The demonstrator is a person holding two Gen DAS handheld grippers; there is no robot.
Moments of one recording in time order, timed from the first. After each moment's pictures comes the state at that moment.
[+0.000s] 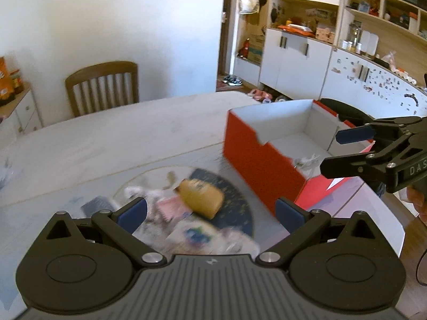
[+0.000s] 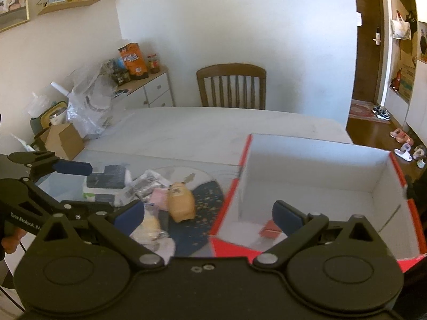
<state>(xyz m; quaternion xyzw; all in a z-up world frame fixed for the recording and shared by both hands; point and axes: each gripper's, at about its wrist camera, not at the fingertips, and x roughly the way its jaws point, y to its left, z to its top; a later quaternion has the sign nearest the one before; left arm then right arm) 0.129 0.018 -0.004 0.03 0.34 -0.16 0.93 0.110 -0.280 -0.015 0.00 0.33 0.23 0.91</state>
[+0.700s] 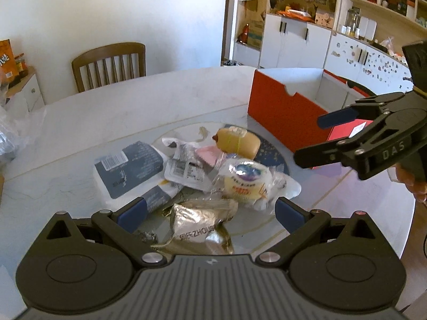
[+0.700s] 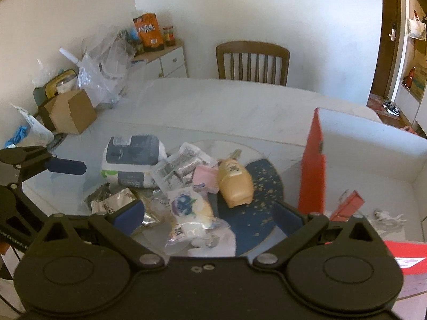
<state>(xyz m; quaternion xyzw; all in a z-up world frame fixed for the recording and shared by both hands) 0.104 0.092 -0.050 0.05 0.36 -0.18 0.91 0.107 -0.179 -0.053 -0.04 0.37 0.24 0.90</state>
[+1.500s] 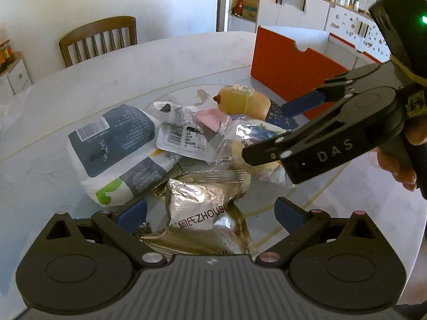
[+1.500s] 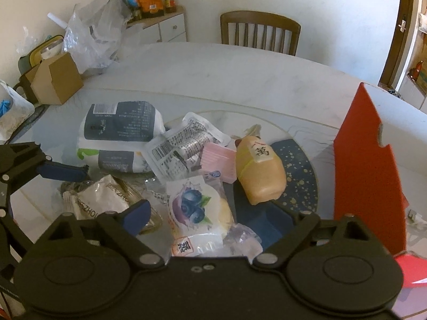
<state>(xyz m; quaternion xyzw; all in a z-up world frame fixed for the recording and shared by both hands) 0.131 0.085 -0.098 0.08 0.41 -0.19 0.89 0.147 -0.131 -0.105 -0.07 0.43 0.23 0.87</state>
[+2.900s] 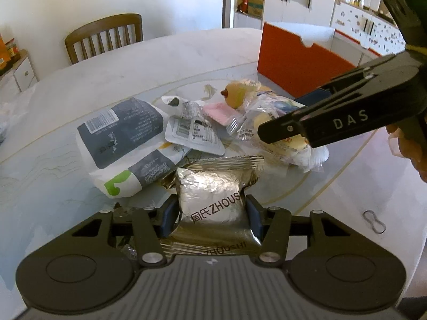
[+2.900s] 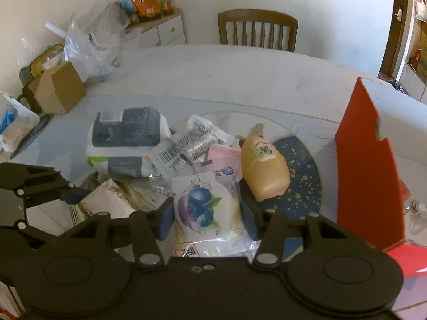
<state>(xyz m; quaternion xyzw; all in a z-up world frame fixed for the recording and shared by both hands) 0.126 0.092 -0.094 0.07 0.42 -0.18 0.89 0.142 -0.137 -0.092 -0.04 0.43 0.23 0.87</state>
